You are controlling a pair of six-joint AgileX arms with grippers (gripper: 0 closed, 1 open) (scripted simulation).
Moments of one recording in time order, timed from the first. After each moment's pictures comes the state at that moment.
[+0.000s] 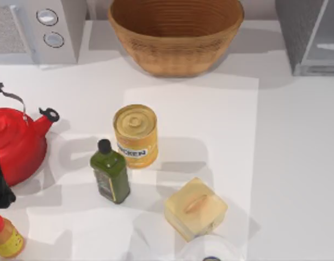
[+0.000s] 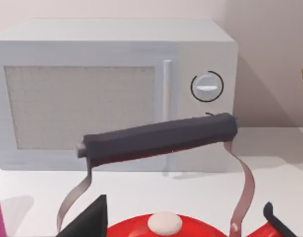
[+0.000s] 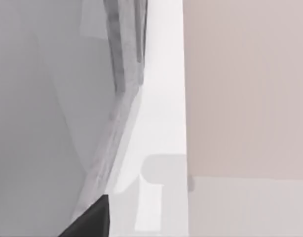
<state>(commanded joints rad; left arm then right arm) 0.00 0.00 0.00 0.00 0.00 0.00 -0.93 1.83 1.30 -0.30 -0.75 -0.64</state>
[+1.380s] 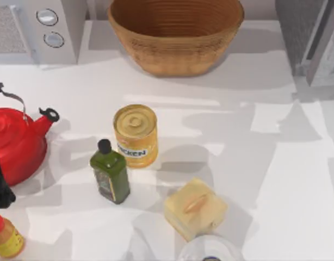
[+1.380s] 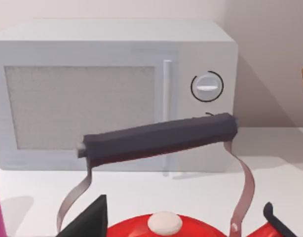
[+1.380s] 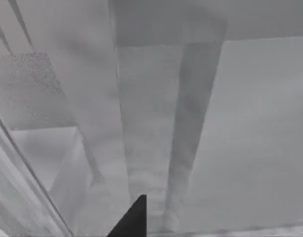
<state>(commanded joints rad) 0.00 0.00 0.00 0.00 0.00 0.00 -0.03 1.62 0.99 0.05 -0.03 -0.01</state>
